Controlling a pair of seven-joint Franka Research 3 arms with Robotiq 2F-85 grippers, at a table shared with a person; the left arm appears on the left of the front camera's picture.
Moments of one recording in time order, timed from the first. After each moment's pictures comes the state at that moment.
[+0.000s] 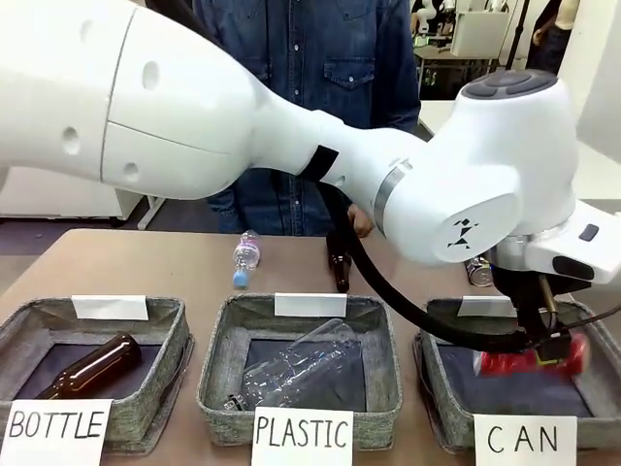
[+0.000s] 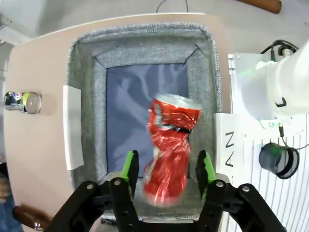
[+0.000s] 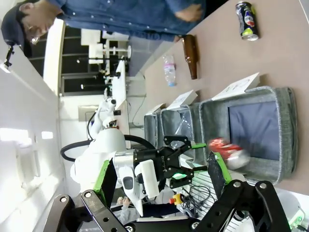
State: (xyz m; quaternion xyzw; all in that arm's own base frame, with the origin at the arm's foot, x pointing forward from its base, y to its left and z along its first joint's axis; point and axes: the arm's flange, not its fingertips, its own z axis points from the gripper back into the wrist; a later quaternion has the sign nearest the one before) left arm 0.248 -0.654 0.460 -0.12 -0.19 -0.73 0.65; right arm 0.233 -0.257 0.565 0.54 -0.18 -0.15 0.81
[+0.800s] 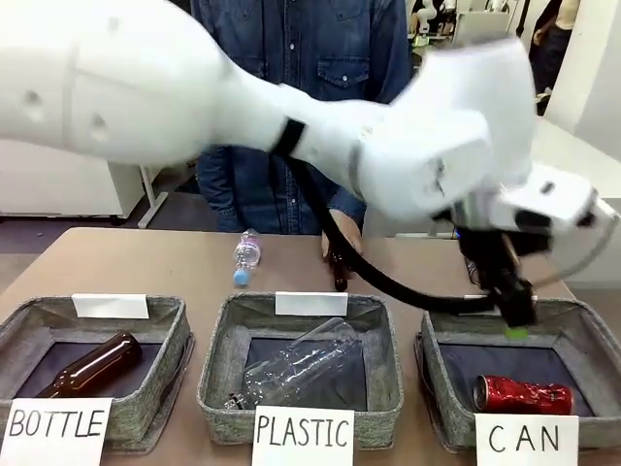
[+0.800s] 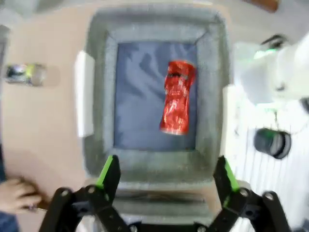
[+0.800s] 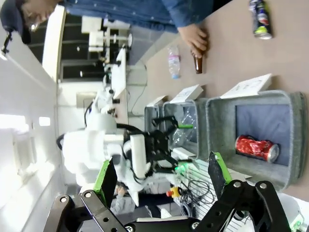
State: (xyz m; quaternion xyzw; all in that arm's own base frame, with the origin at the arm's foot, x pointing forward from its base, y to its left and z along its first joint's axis) left arm 0.296 -0.608 0.489 -0.14 -0.14 -0.71 0.68; right arm 0.261 -0.226 0.573 0.54 -0.16 -0.10 0.82
